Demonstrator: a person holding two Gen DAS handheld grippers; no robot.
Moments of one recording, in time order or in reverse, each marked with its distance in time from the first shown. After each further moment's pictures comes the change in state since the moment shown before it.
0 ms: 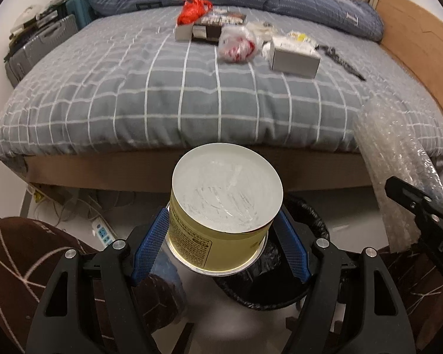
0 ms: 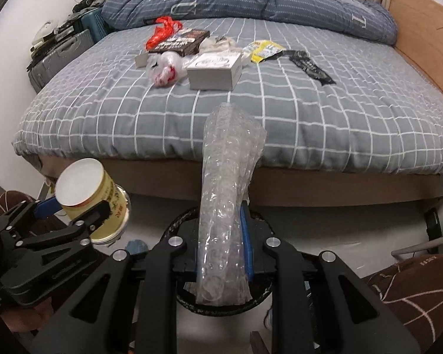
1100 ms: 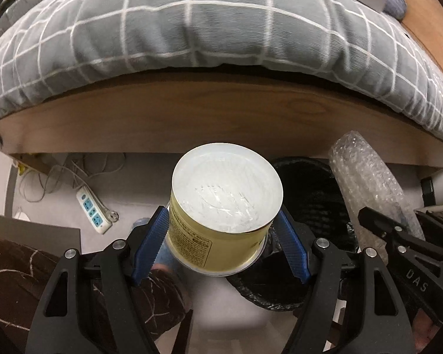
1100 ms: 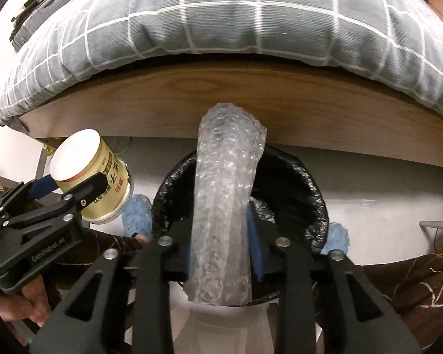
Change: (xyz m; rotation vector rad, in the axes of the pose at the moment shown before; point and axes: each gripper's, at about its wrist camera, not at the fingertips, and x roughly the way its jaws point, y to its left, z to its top) left arm 0.116 0.030 -0.023 -0.041 0.195 -0.010; right arm 0.141 0.012 -0.044 0.011 0.311 0.075
